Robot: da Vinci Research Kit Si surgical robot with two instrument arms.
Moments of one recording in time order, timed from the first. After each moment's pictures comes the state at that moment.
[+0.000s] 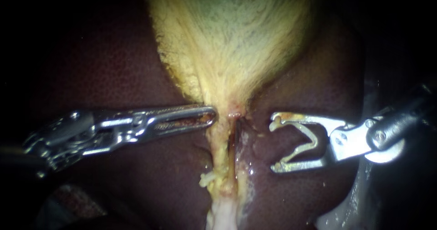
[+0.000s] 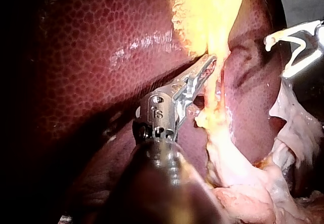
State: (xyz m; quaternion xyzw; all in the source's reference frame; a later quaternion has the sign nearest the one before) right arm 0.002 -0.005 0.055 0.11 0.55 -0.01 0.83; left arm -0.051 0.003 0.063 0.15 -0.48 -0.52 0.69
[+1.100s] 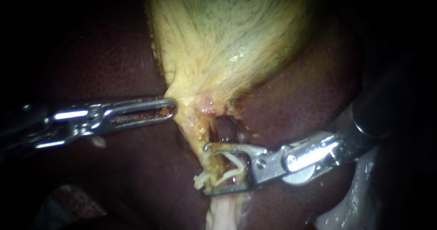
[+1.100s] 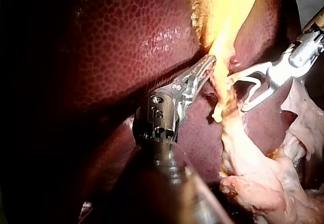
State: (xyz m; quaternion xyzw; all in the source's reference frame) right arm 0.014 -0.010 0.068 0.19 0.50 0.04 0.84; left arm -0.043 0.004 0.059 0.14 -0.48 -0.54 0.68
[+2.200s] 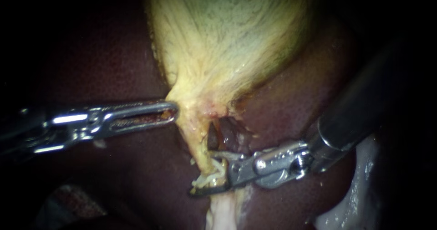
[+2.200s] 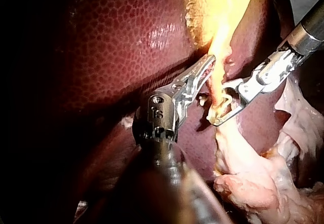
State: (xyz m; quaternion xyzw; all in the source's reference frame) right arm 0.018 -0.013 0.072 0.20 0.45 0.06 0.87; left arm -0.044 0.004 0.058 0.14 -0.48 -0.54 0.68
